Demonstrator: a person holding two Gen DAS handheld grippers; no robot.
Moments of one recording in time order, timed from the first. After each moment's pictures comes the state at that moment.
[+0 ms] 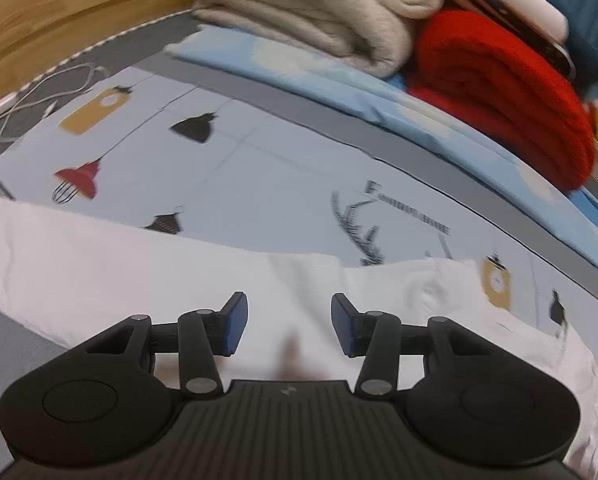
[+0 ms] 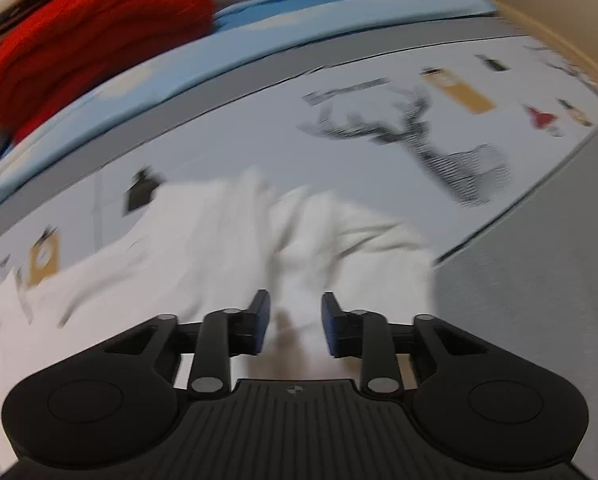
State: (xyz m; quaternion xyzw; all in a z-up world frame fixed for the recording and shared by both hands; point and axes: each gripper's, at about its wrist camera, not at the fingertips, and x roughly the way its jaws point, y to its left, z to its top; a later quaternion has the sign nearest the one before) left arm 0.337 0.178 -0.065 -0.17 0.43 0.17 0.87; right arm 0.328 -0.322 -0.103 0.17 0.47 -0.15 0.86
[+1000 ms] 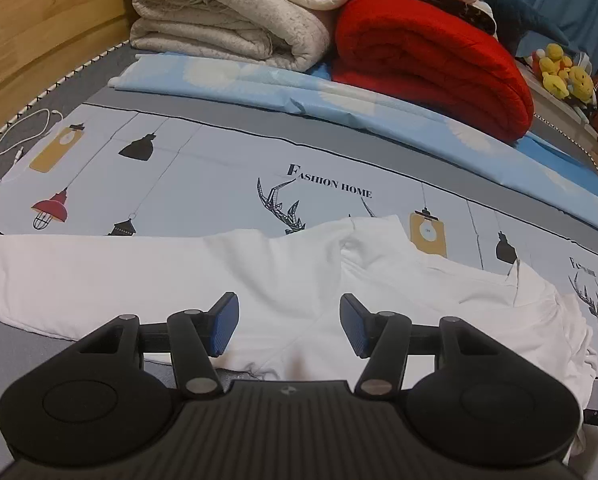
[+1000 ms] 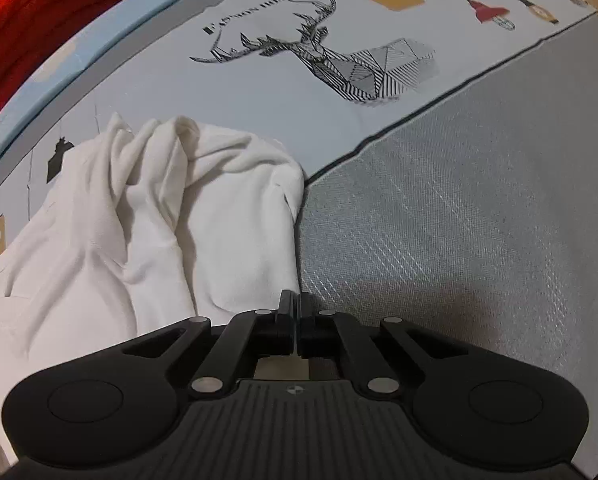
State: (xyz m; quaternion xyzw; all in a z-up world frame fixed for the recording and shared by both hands) left arm 0.312 0.103 -0.033 -0.11 0.43 0.11 0.89; right arm 0.293 -0.401 -0.148 0.23 0.54 -0.15 0.80
